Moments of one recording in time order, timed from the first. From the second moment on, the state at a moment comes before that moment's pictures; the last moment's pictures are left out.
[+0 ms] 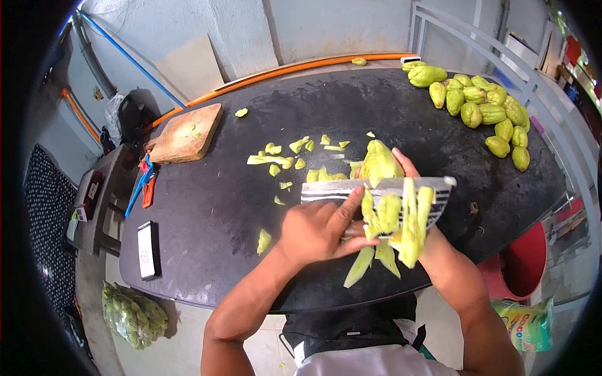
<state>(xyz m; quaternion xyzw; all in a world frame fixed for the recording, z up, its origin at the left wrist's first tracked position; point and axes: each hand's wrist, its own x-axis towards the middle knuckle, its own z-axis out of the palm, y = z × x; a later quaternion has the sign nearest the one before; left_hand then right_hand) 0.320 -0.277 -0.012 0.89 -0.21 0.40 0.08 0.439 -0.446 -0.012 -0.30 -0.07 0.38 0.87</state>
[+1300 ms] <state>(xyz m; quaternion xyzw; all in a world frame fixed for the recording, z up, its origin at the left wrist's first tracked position) 0.236 -0.167 0.028 0.93 0.21 0.29 0.09 0.468 -0.451 -0.009 -0.26 -0.04 0.36 0.90</state>
